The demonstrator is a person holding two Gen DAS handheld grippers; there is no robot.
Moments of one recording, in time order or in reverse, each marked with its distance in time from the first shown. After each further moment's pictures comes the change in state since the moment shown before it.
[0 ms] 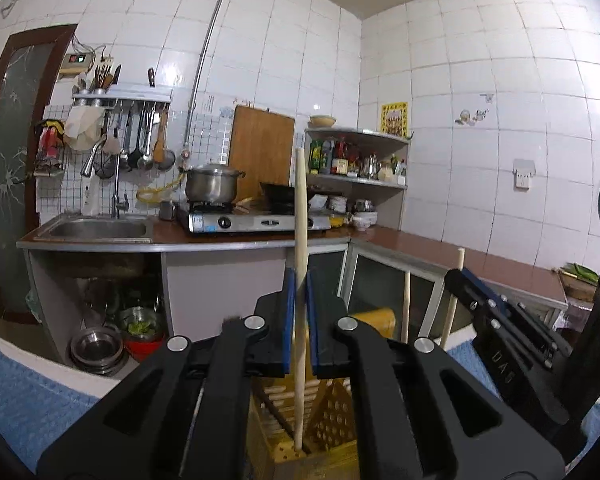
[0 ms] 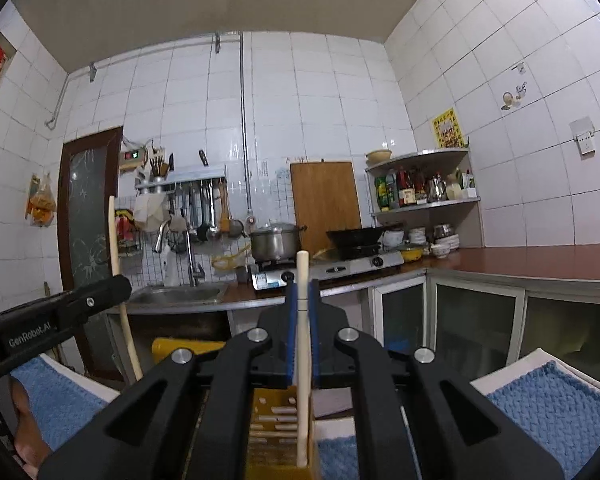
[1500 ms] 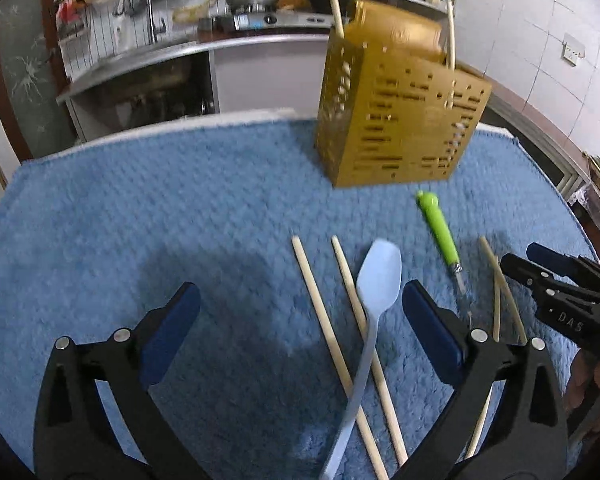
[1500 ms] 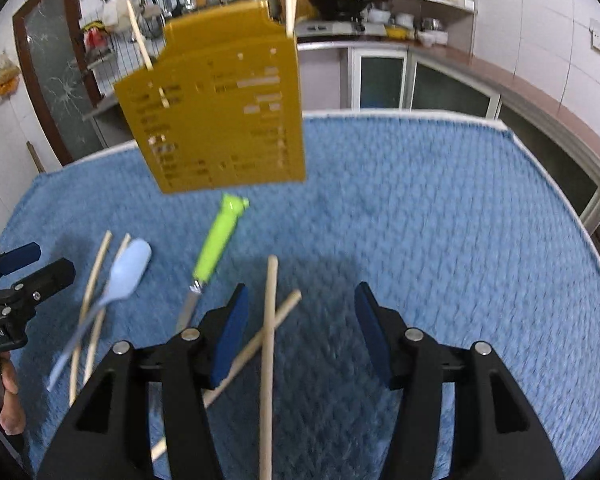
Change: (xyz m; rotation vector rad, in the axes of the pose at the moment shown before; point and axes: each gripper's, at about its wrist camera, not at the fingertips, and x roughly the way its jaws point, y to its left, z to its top) left arm -0.098 0.036 -0.119 -0.031 0.717 0.142; right arm -0.100 0.001 -0.109 -0.010 0.884 -0.097
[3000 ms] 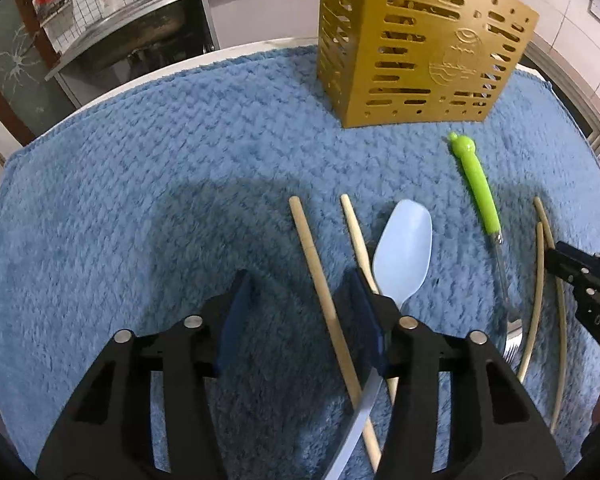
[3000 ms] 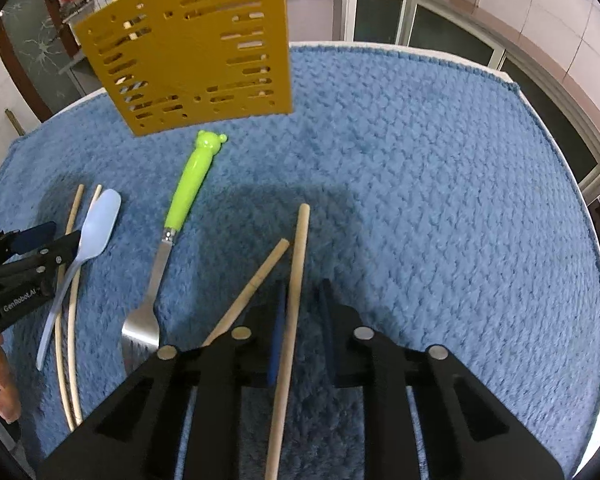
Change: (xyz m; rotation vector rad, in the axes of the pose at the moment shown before) left arm 0.052 -0.022 0.019 0.042 0.261 0.081; right arm 0.020 0.001 0.017 0.002 0.270 -0.058
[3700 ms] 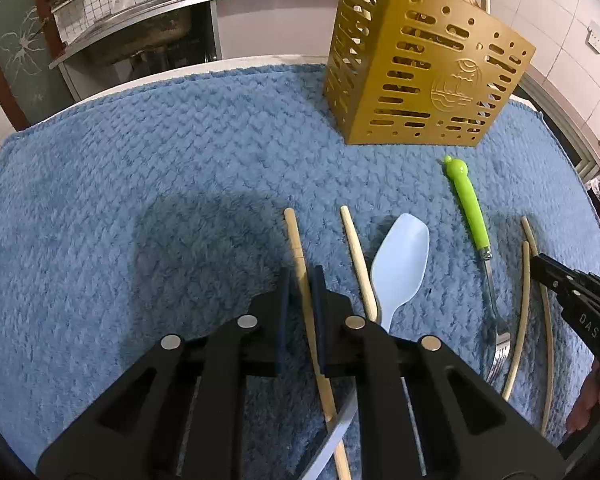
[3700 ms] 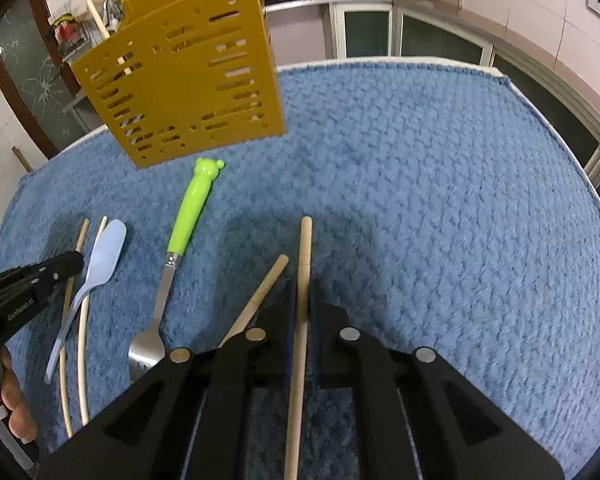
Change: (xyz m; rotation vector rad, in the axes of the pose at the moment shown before) left arm -0.004 0.018 -0.015 -0.068 -0.090 -0.060; right arm 0.002 -0.010 -0.014 0.079 -0.152 0.055
